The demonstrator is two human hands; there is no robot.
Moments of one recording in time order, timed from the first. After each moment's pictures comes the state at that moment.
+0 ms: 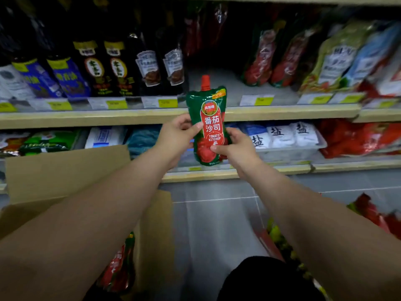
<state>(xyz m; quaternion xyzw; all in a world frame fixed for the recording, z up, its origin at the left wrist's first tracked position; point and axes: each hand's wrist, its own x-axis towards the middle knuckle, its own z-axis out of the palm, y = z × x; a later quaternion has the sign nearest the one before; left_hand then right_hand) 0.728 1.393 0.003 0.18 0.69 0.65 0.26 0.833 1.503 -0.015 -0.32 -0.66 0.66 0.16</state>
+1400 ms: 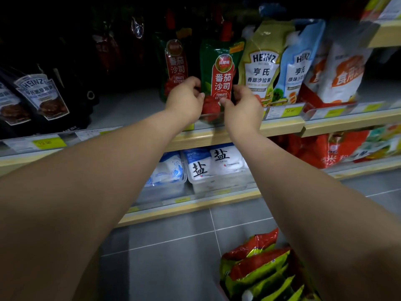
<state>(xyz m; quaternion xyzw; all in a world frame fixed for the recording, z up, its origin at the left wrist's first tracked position) 0.744 1.683 0.030 0.36 0.81 0.46 0.10 0.839 1.761 0.006 -0.41 -0.76 0.30 0.40</state>
